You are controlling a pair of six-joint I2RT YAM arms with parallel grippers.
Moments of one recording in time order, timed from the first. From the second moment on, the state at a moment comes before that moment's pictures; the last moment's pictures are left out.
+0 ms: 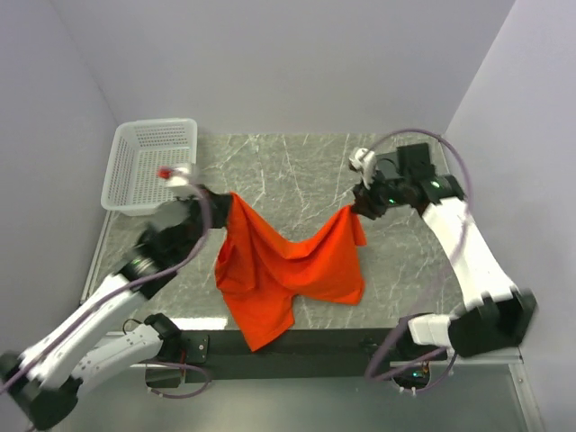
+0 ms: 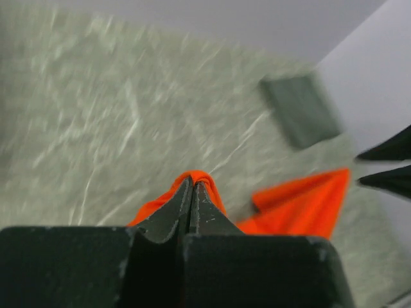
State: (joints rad) left arm -0.67 0.76 0.85 -0.17 -0.31 -0.52; right arm 0.19 1.22 1.28 -0.90 -0.64 -0.67
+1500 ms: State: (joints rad) left arm -0.50 0.92 0.67 -0.10 -0.30 -0.62; right arm 0.66 1.11 0.75 -0.80 -0.18 -0.82
